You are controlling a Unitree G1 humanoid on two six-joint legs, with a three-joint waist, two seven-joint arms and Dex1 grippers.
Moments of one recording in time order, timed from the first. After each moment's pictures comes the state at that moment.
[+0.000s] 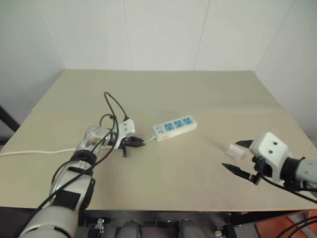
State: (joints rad) left arm -0.92 0.44 -0.17 1.10 0.04 -0.26 -1.27; right arm 0.12 -0.97 -0.36 -0.72 0.37 0.69 0.82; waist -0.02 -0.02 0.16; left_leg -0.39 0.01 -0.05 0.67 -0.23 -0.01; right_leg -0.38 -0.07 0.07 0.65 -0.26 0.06
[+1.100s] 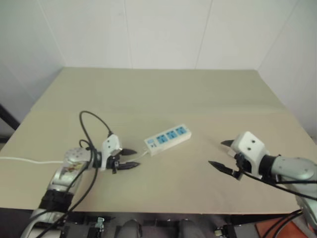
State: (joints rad) left arm -0.35 0.61 -0.06 0.15 -0.23 0.18 -1.21; right arm -0.01 -0.91 -0.17 -0.63 0.32 0.68 0.75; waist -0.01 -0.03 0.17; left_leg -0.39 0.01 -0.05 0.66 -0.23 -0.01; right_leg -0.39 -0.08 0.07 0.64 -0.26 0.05
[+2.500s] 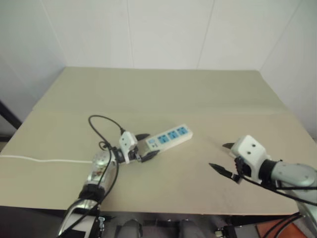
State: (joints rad) left arm -0.49 0.29 -0.05 0.58 -0.18 -0.26 -1.01; right arm 0.05 -0.90 -0.18 -0.71 0.33 0.72 0.67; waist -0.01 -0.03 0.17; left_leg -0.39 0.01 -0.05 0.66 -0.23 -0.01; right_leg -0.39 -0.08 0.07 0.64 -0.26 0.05
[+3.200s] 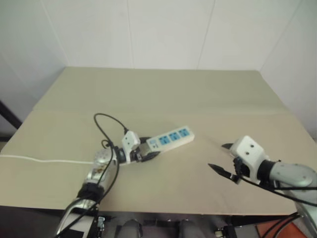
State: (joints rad) left arm -0.49 0.32 -0.10 0.51 -0.18 -0.17 -1.08; right arm 0.03 -0.96 -0.18 -0.71 0.34 0.77 0.71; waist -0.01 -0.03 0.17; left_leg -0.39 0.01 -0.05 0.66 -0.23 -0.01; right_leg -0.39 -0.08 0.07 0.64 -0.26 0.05
